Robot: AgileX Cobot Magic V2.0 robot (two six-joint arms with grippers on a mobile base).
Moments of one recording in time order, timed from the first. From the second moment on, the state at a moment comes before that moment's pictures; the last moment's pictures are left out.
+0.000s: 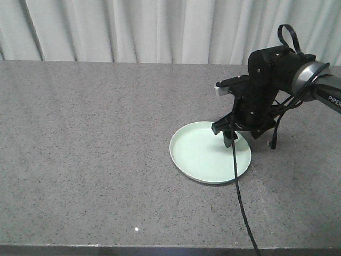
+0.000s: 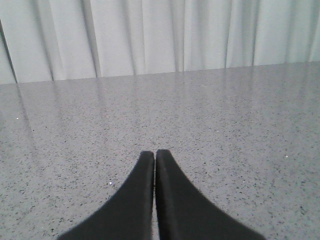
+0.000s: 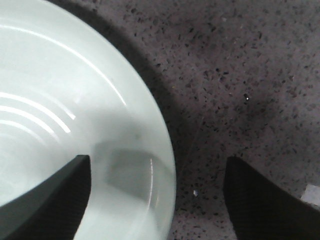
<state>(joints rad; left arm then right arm) -0.02 -0.01 0.03 -0.05 0.11 0.02 0.24 2.06 -1.73 -0.04 1.14 -0.08</state>
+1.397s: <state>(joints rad) -0.02 -0.01 0.03 -0.05 0.11 0.02 0.06 1.73 -1.74 0.13 1.19 -0.16</state>
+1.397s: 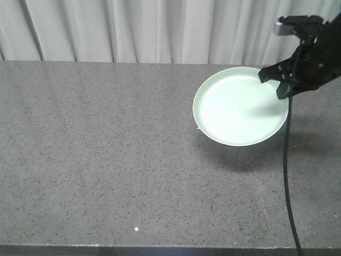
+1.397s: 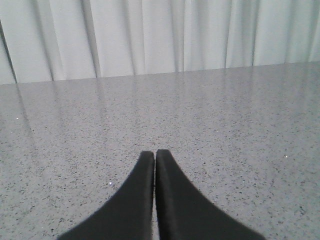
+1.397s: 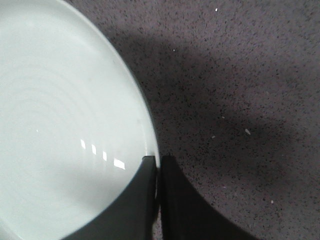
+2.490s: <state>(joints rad) -0.02 -0.01 0.03 -0.05 0.11 0.02 0.00 0.88 -1.13 0.31 1.04 -0.26</state>
